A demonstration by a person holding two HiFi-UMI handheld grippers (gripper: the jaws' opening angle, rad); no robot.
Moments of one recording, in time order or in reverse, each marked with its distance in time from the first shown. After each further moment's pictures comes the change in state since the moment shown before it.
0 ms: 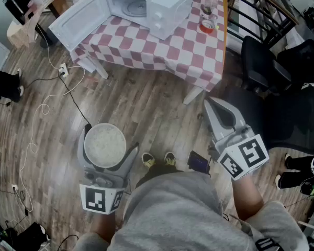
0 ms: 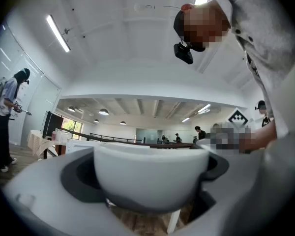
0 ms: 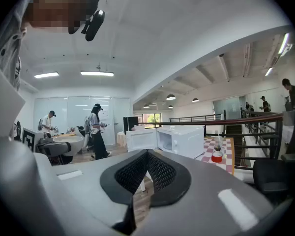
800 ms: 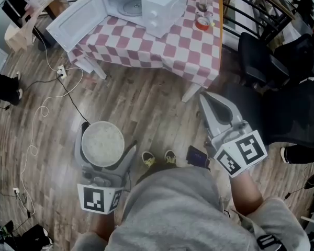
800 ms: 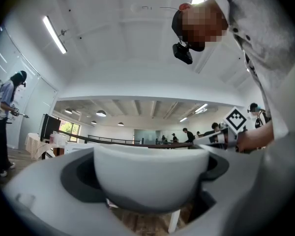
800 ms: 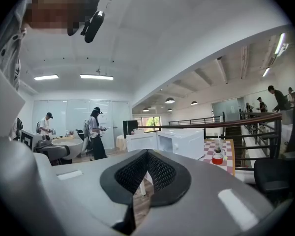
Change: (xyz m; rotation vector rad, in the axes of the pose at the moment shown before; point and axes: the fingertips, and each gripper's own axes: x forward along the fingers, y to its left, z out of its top) left arm -0.006 -0.009 0.011 0.023 -0.011 -0.026; right arm -0.007 0.009 0.009 0.014 -0.041 -0.012
